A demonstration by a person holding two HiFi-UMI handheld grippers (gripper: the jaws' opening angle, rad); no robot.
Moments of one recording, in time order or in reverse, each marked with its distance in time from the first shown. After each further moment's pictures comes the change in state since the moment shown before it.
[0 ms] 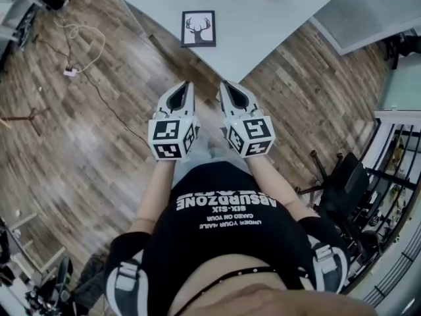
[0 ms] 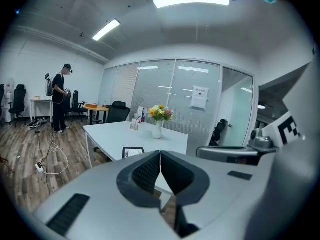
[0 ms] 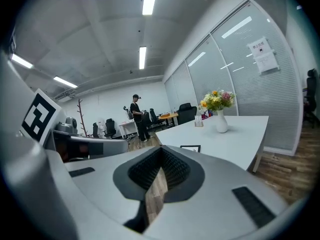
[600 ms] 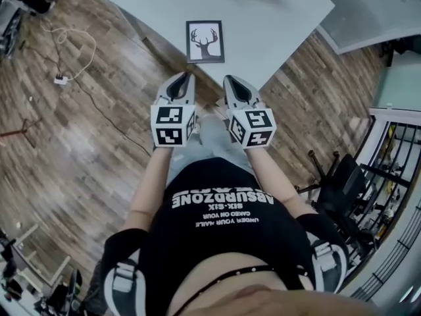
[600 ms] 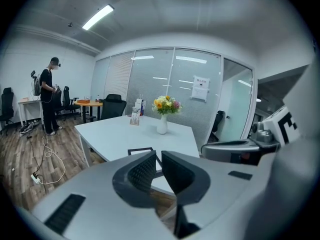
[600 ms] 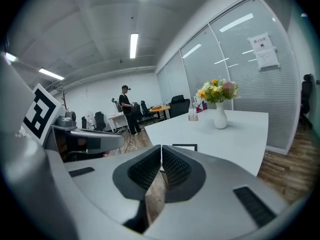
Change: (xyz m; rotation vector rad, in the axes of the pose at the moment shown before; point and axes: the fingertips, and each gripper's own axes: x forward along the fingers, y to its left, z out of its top) left arm 0.114 0.104 0.016 0.052 0.119 -0.058; right arm 0.138 -0.039 -0.001 0.016 0.105 -0.102
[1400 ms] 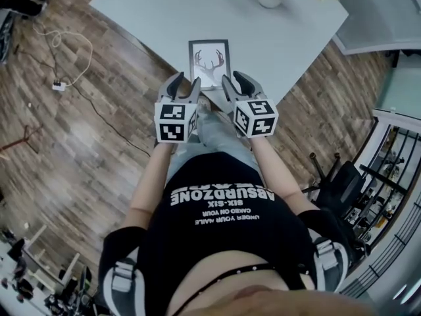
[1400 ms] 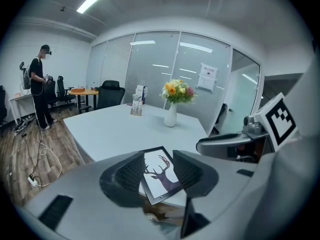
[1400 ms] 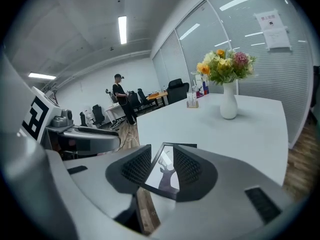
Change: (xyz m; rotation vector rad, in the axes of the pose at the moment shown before) left arm 0.136 0.078 0.017 -0.017 0.144 -0.030; right arm 0.153 -0.075 0.010 0.055 0.176 0.019
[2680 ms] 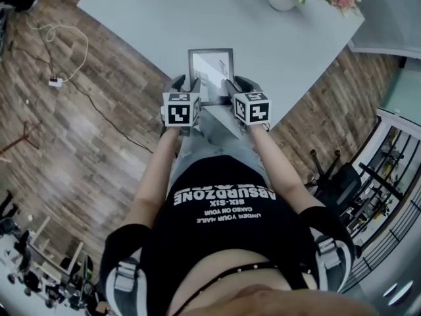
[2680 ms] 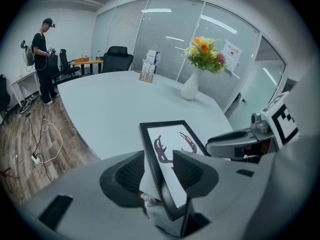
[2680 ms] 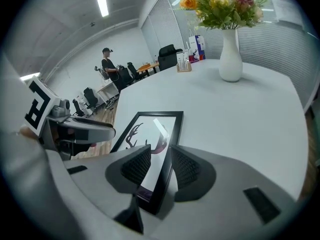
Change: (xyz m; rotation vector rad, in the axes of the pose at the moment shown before) left arm 0.128 0.052 -0.068 -0.129 0.293 0.048; right arm 0.104 -0.085 -0.079 0.073 0.335 -0.021
